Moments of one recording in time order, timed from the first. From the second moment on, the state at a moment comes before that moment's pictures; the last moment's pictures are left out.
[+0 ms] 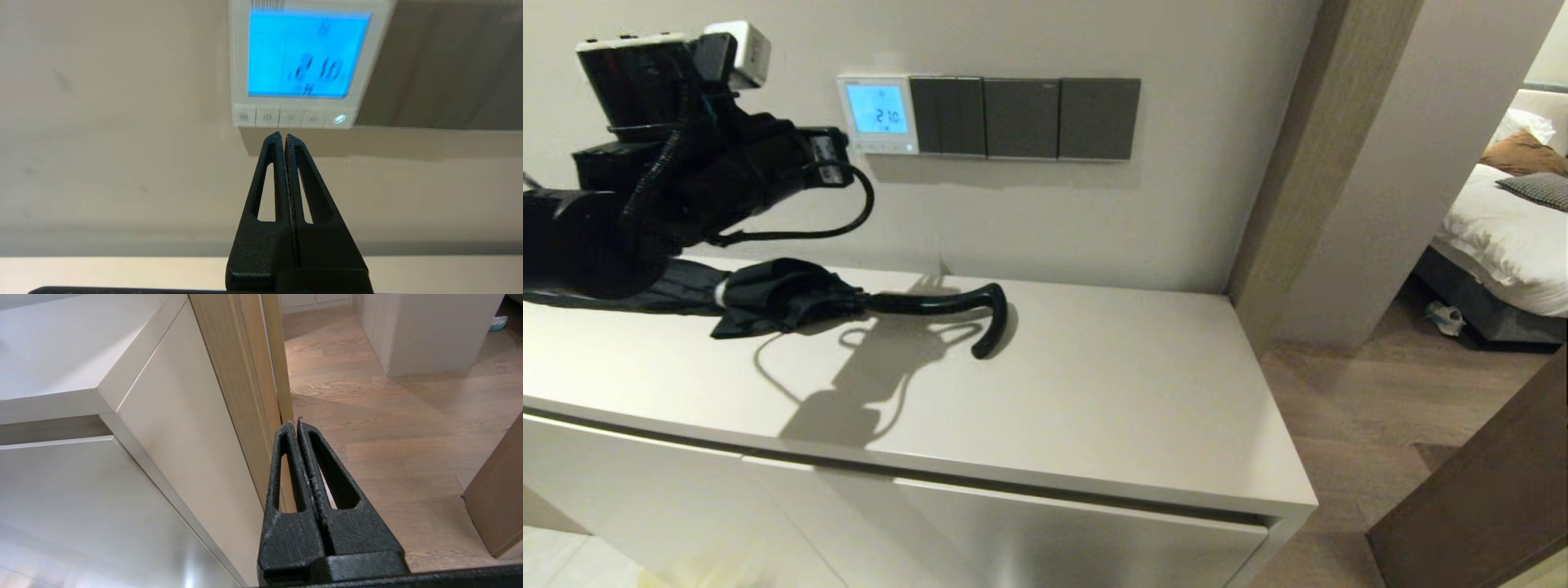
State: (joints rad) left arm -0.22 1.75 -1.32 -0.53 0.00 -0.03; right arm 0.00 0.00 0.00 -0.02 0.00 0.09
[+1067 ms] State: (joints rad) left arm -0.04 1.02 -0.67 -0.49 0.00 -0.01; right arm 0.00 0.00 0.00 -0.02 0.00 0.09
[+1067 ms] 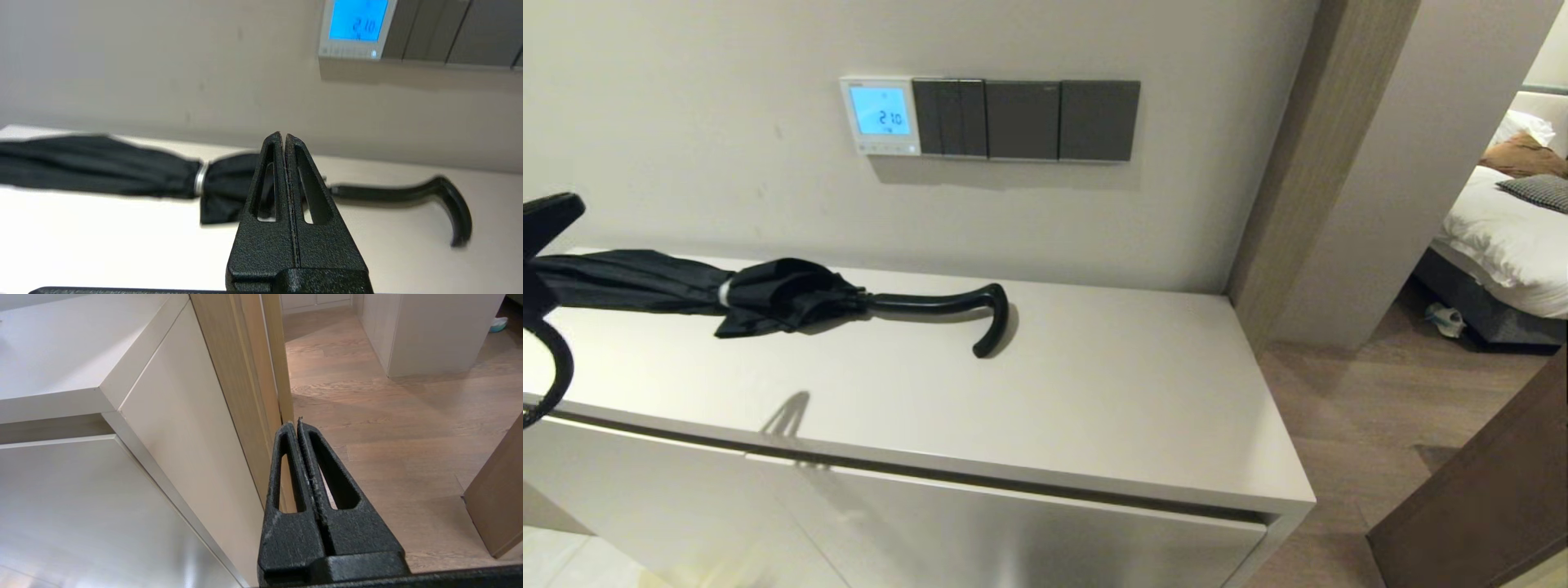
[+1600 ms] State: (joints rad) left arm -0.04 0.73 -0.36 -0.39 0.03 -0.06; right arm 0.00 0.00 0.00 -0.02 0.00 0.09
